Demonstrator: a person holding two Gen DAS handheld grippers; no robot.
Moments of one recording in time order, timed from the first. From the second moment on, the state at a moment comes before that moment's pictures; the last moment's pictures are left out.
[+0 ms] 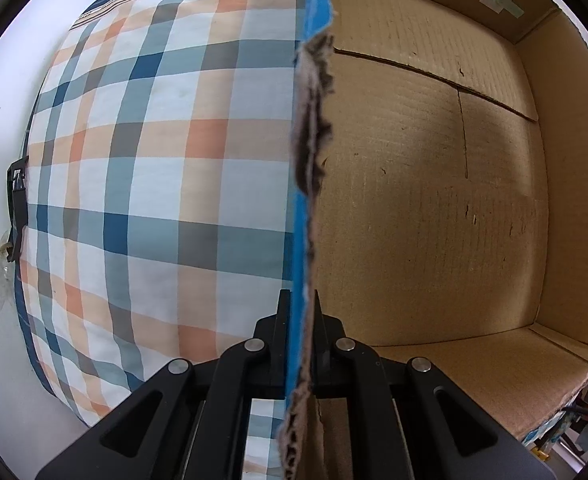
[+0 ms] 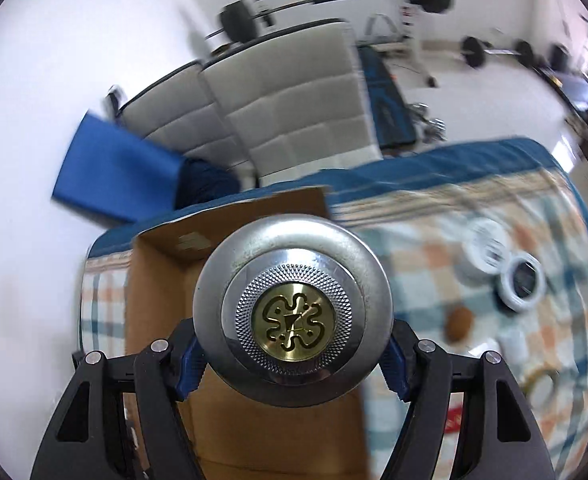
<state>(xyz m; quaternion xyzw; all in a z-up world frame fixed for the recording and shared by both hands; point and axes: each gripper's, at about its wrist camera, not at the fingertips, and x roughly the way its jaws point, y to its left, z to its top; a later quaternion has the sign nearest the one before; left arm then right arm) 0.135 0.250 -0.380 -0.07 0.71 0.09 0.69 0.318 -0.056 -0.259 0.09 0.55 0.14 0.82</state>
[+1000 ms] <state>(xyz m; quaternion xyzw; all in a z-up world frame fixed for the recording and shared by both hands) 0.140 0.255 -0.380 -0.07 0.71 0.08 0.69 0.381 0.103 -0.395 -0.04 0.67 0.16 0.72</state>
